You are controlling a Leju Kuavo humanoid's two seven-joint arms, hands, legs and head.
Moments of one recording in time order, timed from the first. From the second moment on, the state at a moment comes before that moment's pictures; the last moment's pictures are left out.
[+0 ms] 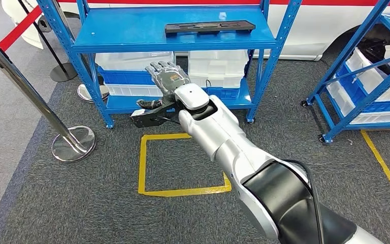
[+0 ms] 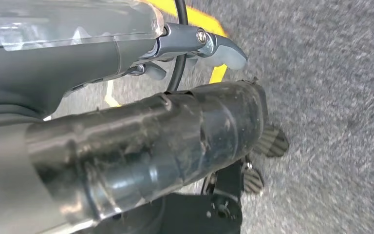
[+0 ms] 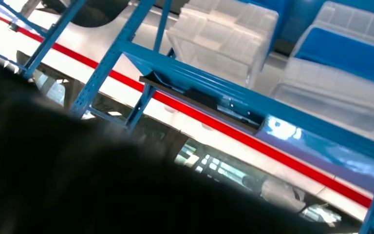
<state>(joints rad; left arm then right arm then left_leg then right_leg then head) -0.04 -0.06 0.46 -0.20 -0.12 -0.03 0.06 -1.09 0.28 0.60 -0.37 1.26 0.03 -0.04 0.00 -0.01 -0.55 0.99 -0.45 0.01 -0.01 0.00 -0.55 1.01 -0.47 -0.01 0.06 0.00</state>
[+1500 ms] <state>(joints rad) -0.05 -0.10 0.42 -0.20 -0.23 0.09 0.12 -1.01 0.02 0.53 -0.37 1.36 0.01 -0.01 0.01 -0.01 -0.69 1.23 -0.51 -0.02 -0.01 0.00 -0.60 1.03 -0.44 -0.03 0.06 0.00</state>
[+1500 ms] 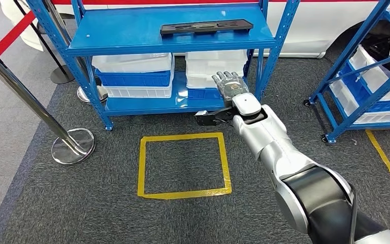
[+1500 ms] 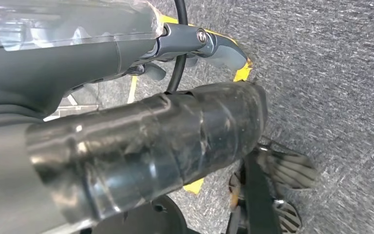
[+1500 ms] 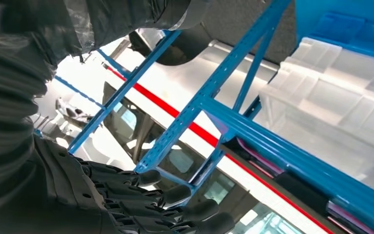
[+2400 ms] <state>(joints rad) -0.05 -0.10 0.43 -0.20 -0.25 0.08 0.13 -1.03 0.03 0.53 -0.37 1.39 0.03 -0.02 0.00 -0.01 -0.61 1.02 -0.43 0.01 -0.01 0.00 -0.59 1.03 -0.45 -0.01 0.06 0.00</state>
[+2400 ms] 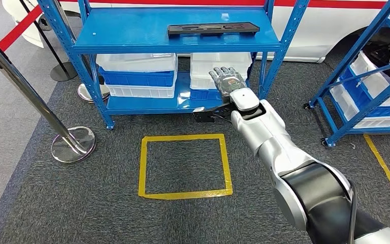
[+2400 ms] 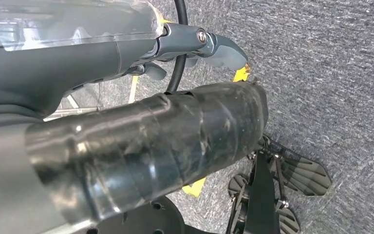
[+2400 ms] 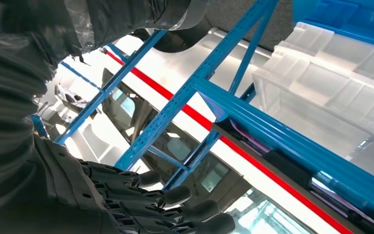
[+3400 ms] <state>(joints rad) -0.05 -0.11 0.43 -0.19 -0.27 0.08 0.15 -1.08 0.03 0.53 -0.37 1.40 0.06 -0.02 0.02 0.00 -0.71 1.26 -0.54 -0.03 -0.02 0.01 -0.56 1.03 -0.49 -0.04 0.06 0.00</state>
